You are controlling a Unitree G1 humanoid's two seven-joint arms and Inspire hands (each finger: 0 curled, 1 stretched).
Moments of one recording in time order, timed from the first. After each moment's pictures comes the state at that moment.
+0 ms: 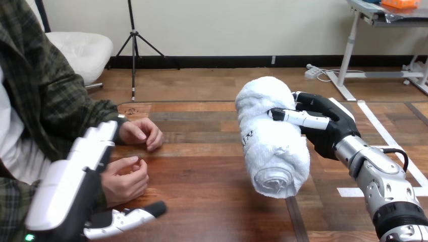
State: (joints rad) left arm 0.32 0.25 0.30 0.01 0.65 -0.76 0.09; right arm -0.67 -0.28 -0.20 0.96 0.19 -0.01 0.45
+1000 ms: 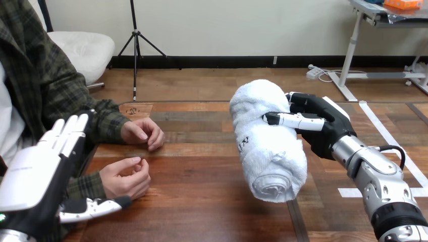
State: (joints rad) left arm 0.25 0.47 0.28 0.06 0.72 -0.57 0.15; right arm -0.67 -0.27 -0.19 0.97 0.16 -0.06 0.49
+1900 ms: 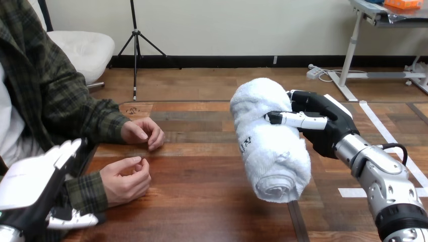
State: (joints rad) left arm 0.10 0.66 0.12 0.44 0.77 -0.51 0.22; right arm -0.64 -0.28 -0.19 0.90 0.17 -0.03 0.53
